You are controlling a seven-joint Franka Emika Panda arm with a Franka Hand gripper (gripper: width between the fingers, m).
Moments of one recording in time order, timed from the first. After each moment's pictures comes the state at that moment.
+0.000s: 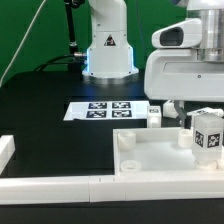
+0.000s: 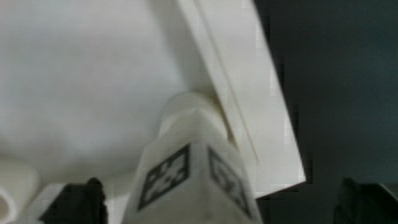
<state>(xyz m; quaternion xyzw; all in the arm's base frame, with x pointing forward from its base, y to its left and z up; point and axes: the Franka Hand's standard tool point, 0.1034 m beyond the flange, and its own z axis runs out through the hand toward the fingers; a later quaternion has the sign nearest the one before) 0.640 0.114 0.084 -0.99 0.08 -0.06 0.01</state>
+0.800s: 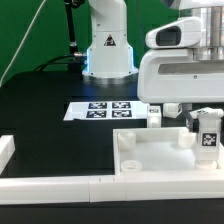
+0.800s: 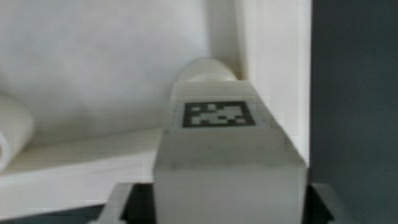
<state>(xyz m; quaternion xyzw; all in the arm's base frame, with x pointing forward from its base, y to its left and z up) 0.644 0.110 0.084 -0.99 0.13 -0.07 0.02</state>
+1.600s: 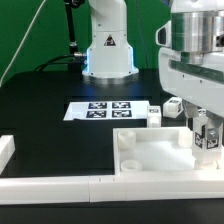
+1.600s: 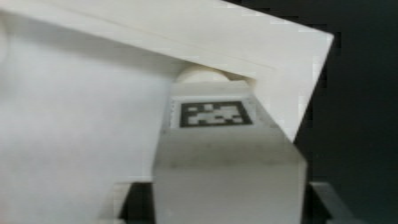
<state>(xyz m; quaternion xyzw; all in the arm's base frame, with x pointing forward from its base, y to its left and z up) 0.642 0.101 0.081 -0.76 0.64 -0.02 0.04</state>
